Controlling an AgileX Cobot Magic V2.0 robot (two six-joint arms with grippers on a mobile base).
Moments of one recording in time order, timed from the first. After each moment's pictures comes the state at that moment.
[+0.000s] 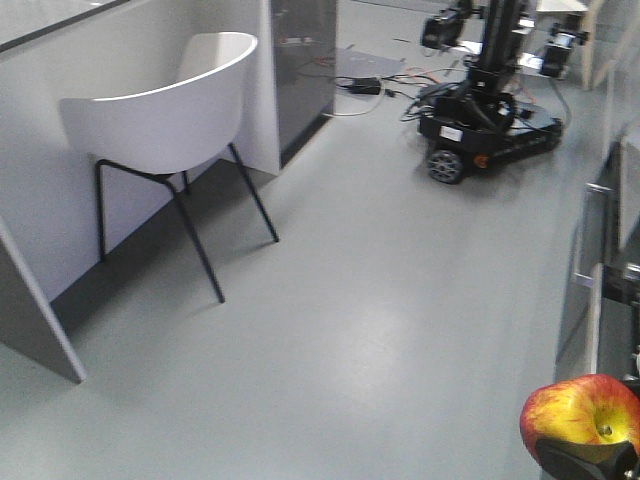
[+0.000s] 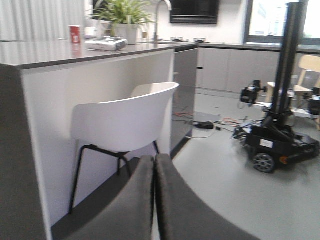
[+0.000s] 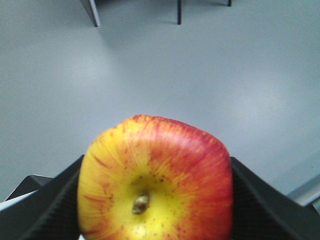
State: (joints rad) left arm 0.01 -0.01 0.02 -0.07 0.06 -0.03; right arm 0.44 0.64 -0.69 0.10 0.93 -0.16
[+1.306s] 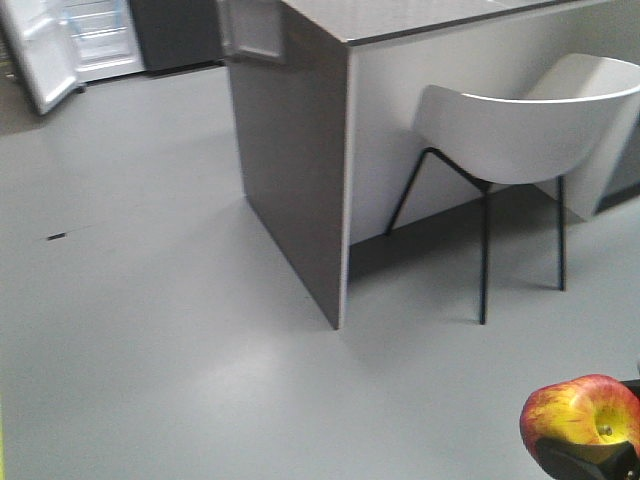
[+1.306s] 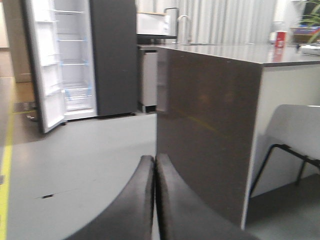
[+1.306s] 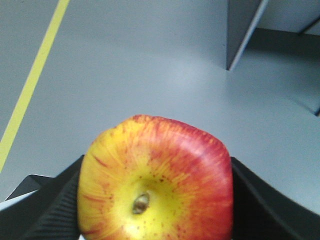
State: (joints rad) left arm 0.01 -0.01 0.02 -0.07 0.06 -0.03; right arm 0.44 0.64 -0.69 0.10 0.93 -0.16
